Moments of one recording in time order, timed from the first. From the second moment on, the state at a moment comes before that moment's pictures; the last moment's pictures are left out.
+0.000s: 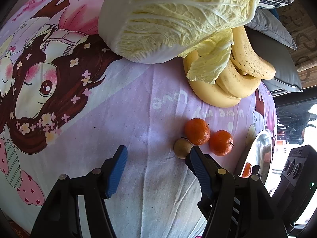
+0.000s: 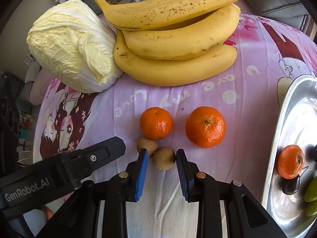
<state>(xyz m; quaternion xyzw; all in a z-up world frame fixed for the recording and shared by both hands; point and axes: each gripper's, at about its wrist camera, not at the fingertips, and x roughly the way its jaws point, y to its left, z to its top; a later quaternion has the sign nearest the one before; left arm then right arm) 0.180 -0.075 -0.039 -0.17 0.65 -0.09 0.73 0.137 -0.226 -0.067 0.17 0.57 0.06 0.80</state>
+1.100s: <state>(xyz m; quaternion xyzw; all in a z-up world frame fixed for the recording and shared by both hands) 0.182 -0.131 -0.051 -0.11 0.66 -0.15 0.73 0.110 -0.276 -0.050 0.18 0.58 0.01 0.80</state>
